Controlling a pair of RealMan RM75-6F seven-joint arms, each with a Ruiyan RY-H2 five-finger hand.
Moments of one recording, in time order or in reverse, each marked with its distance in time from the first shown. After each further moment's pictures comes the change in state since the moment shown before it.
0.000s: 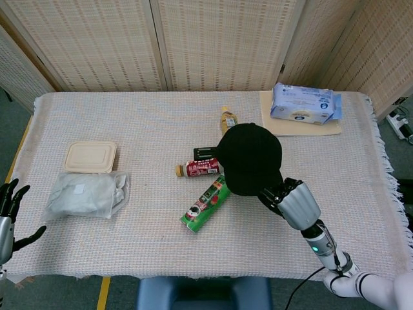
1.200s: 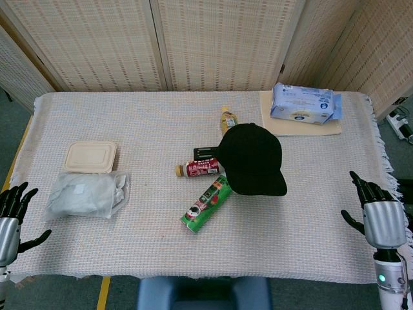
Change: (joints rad) left arm -0.006 0.020 0.026 -0.030 0.009 -0.046 -0.007; right arm -0.374 0.332 -0.063 -0.366 0.354 -0.095 -0.115
